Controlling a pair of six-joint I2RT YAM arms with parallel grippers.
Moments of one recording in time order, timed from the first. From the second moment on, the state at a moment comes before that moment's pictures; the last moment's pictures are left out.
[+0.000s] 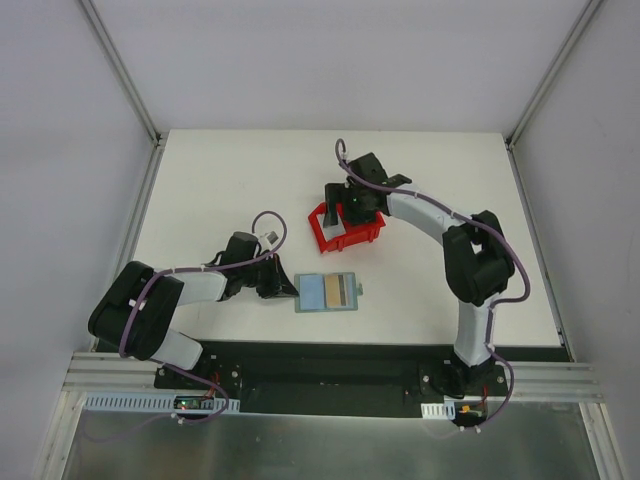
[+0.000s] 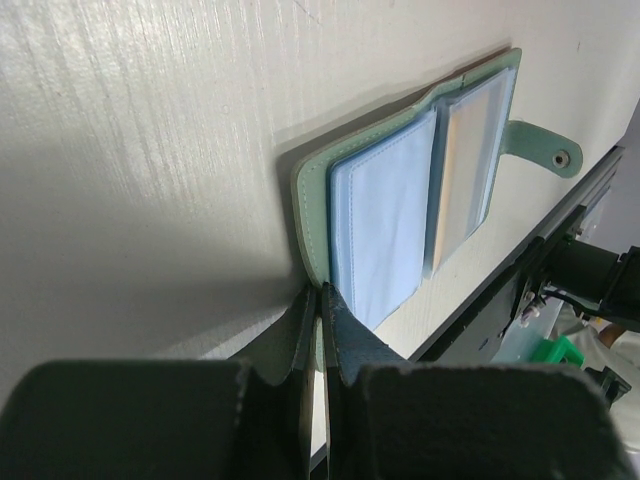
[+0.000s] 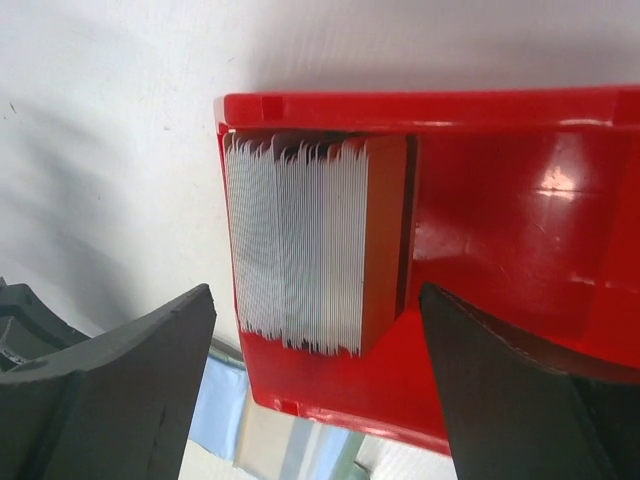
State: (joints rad) left arm -0.41 1.46 0.42 0.16 0.56 -0.71; right arm 0.57 1.94 1.48 -0.50 -0.20 0.37
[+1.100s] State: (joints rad) left arm -0.41 1.49 0.45 0.16 0.58 -0.71; right arm 0.55 2.00 1.53 -0.50 -0.32 0.37
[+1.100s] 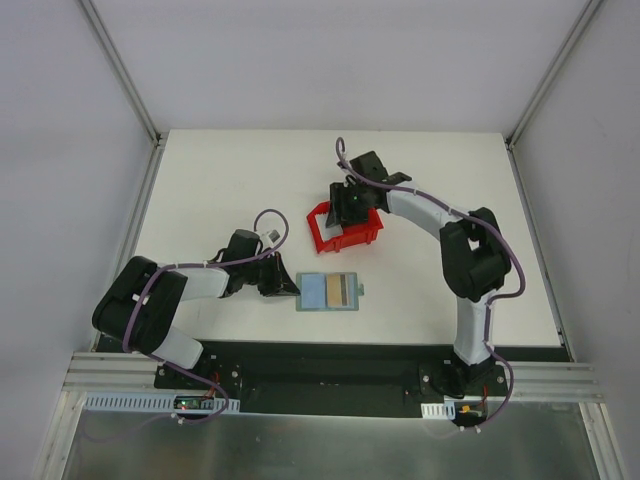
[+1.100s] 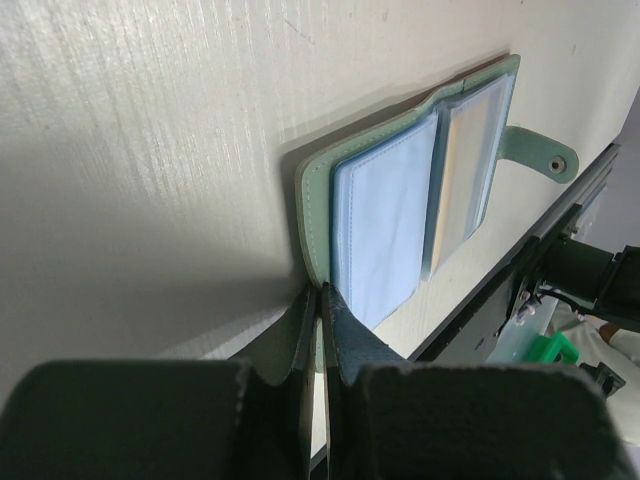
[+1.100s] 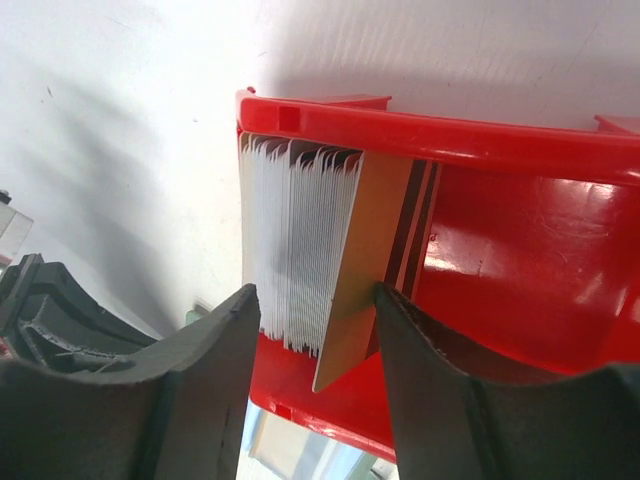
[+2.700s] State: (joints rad) left arm -0.41 1.51 0.43 0.22 0.59 -0.71; right arm 0.58 1.25 0.95 -0.24 -0.08 0.54
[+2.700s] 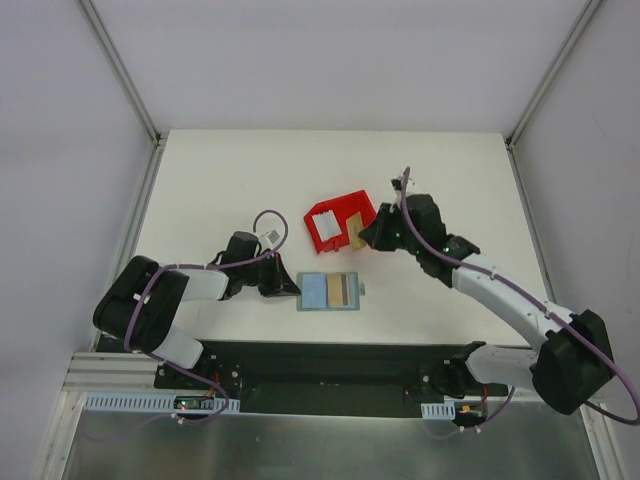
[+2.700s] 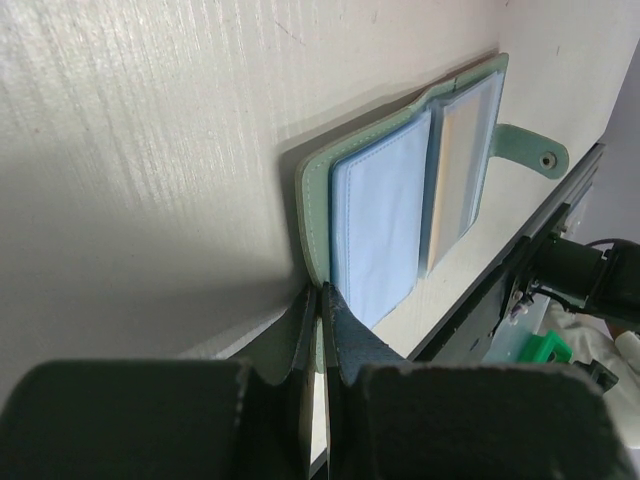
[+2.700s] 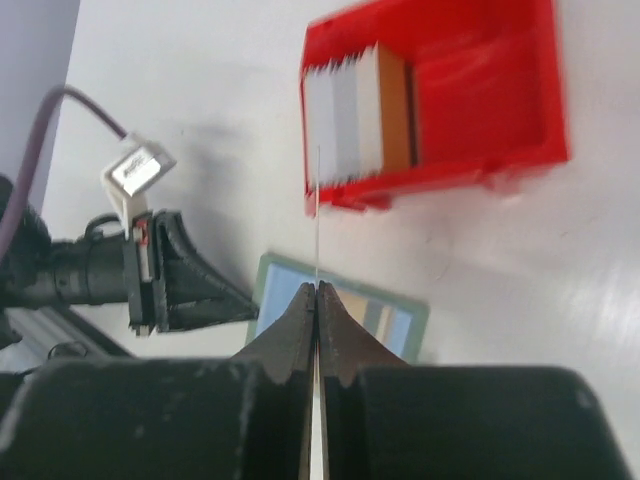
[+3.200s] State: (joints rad) left arm -0.41 1.43 0.33 0.26 0.58 -0.80; right arm 0.88 1.34 0.50 0.22 0.00 0.92
